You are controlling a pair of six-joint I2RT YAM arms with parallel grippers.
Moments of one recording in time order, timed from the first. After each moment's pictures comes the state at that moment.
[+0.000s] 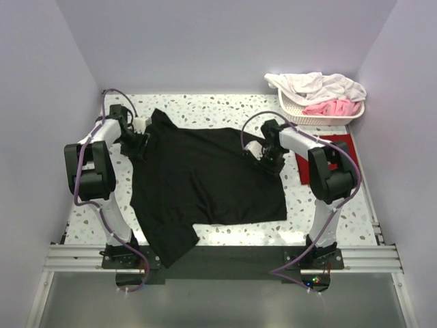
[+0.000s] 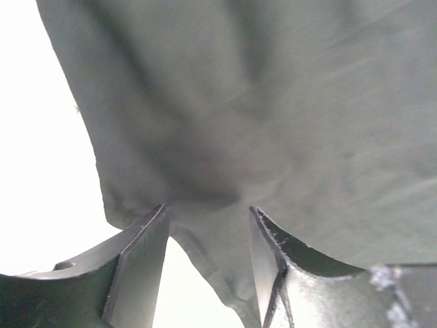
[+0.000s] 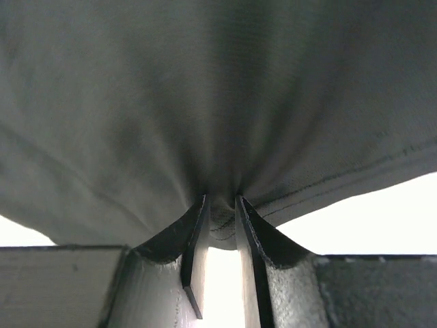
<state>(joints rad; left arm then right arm) 0.14 1.93 1.40 -0.78 0.24 0.37 0.32 1.99 1.39 -0.95 -0.14 -0.67</state>
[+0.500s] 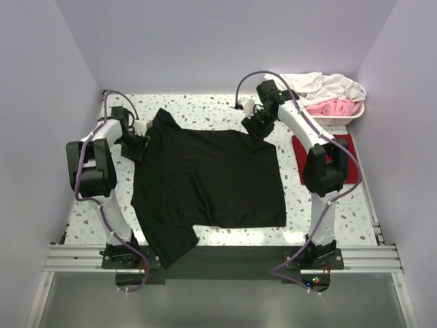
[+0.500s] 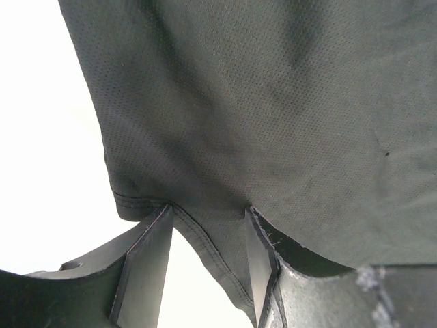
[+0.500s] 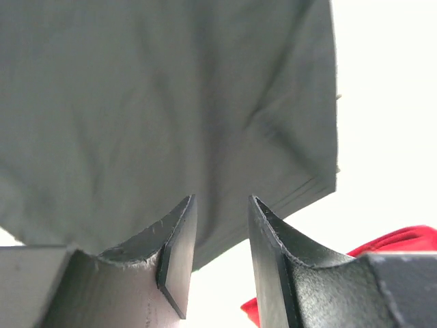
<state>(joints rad) 0.14 1.98 1.40 -0.78 0.20 0.39 0.34 2.04 1.86 -1.09 -0.27 -0.52</state>
